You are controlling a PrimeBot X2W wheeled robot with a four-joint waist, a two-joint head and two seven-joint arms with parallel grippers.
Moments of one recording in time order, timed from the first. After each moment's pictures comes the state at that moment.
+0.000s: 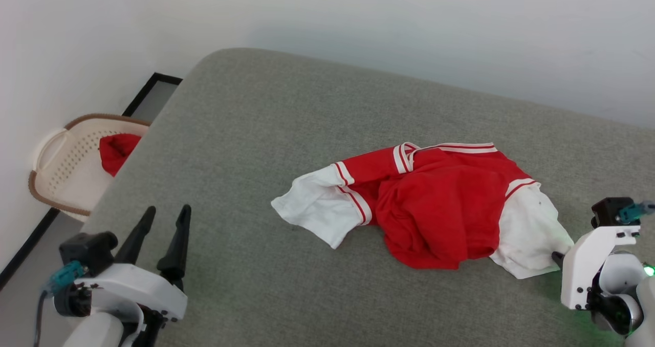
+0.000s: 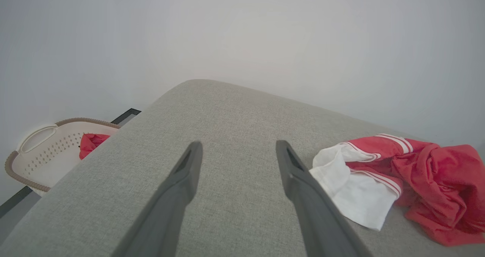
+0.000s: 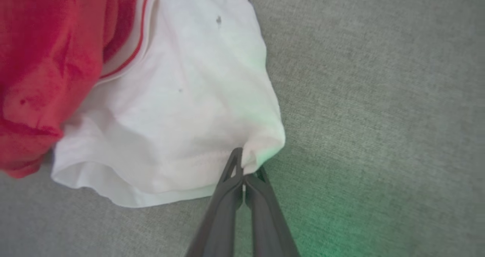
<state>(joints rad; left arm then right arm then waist) -0.27 0.47 -0.33 0.38 -0.76 -0.06 -0.26 -0.39 -0.32 0.10 0.59 0.42 0.13 0.52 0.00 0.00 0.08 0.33</state>
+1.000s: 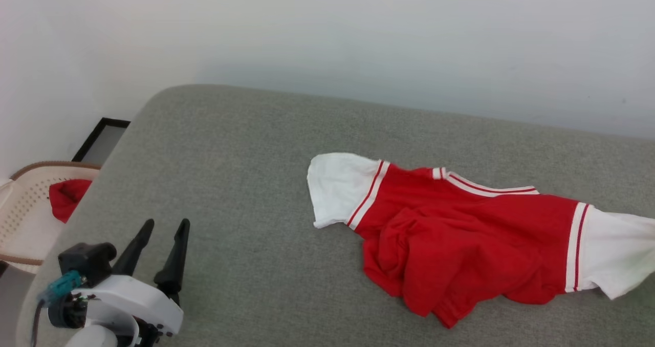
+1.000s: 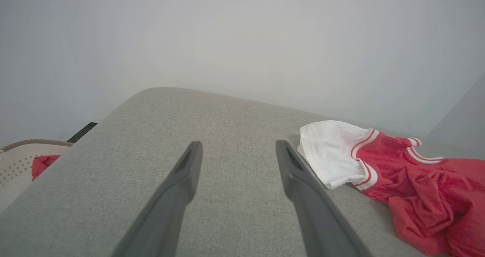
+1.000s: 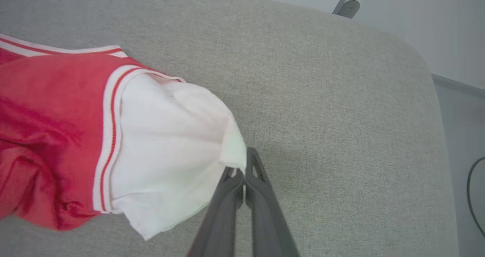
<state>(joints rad) -0.22 0.50 -0.34 0.33 -0.77 -0.04 -0.23 -0.37 -0.60 0.06 0.55 0.48 0.13 0.53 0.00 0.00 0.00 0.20</state>
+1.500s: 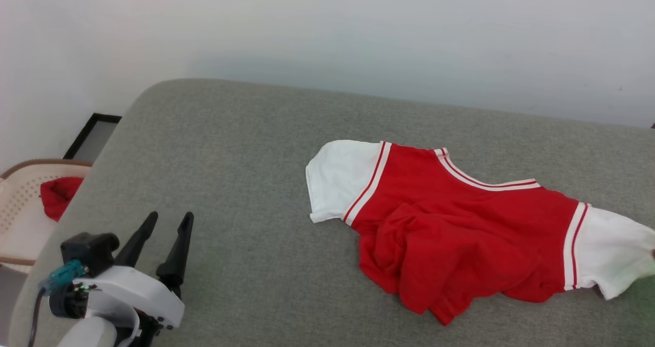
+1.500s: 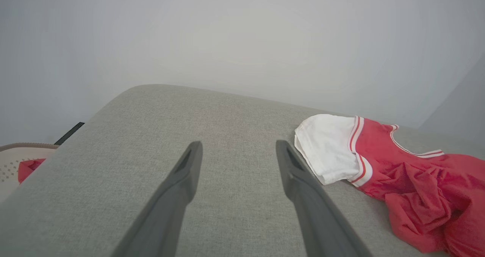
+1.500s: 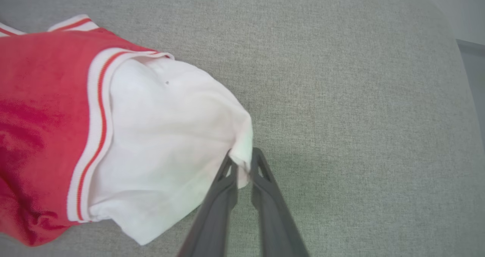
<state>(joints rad) -0.24 0.52 -0.35 0.31 -0.77 -0.05 -0.20 -0.40 -0.54 0.02 0.69 0.45 0.13 0.46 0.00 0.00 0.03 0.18</state>
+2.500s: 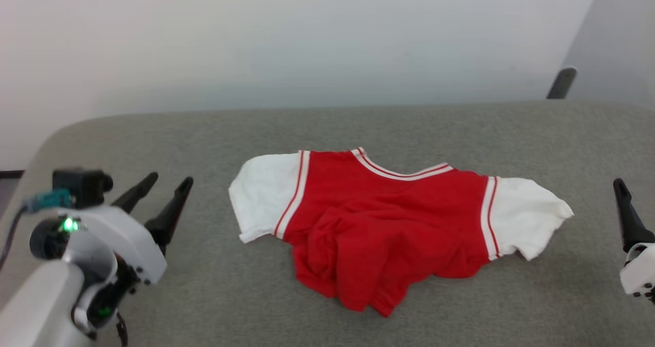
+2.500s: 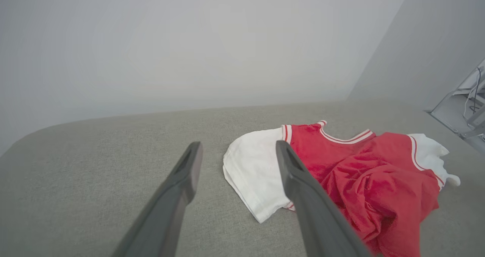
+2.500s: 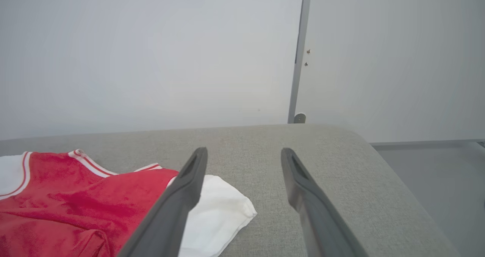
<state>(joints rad) -0.39 0.63 -0.39 0.25 -0.85 -0.09 0.08 -0.21 -0.35 -0.12 0.19 0.39 0.13 0.10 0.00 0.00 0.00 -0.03</state>
